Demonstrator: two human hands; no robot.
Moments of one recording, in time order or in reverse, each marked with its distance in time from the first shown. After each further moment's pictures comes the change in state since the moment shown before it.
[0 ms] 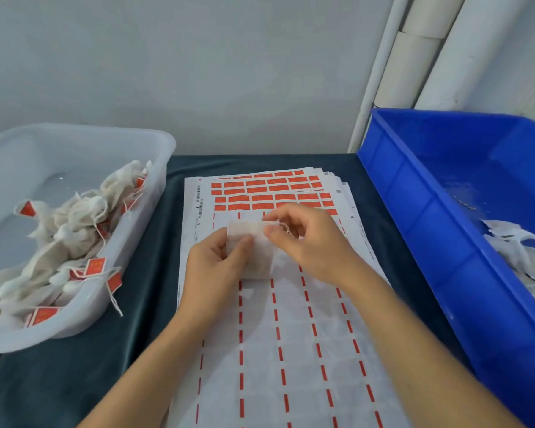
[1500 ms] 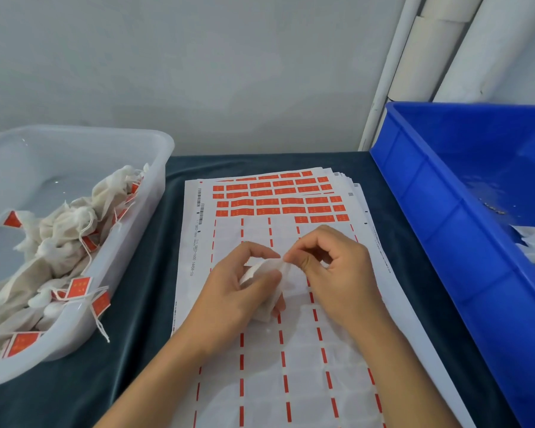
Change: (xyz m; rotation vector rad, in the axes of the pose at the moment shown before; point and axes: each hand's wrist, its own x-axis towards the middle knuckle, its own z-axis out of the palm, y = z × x) left_hand 0.002 0.003 0.001 0.083 -0.332 -0.069; right_hand -0.027 0.017 0.010 0.034 0.271 -0.092
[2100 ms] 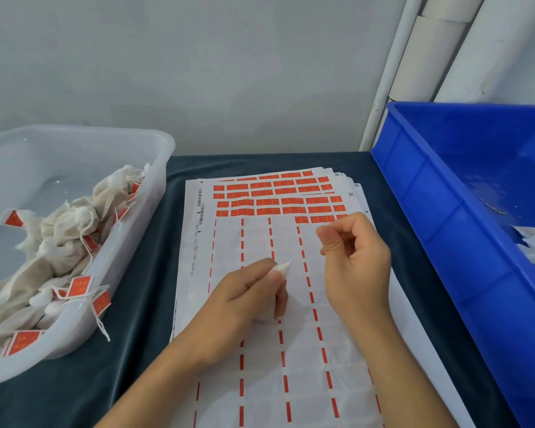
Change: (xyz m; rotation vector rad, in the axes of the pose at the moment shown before) left_hand -0.004 -0.010 -0.001 0.069 -0.192 0.032; right_hand 0.001 -0.006 0.001 0.134 0.362 0.141
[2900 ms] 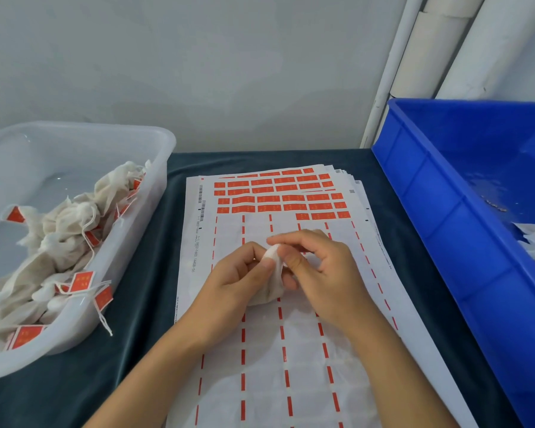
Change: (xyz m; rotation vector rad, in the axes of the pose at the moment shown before) left_hand 0.006 0.005 -0.003 -0.179 0.110 -0.001; right_hand -0.006 0.002 0.008 -0.043 -0.528 0.035
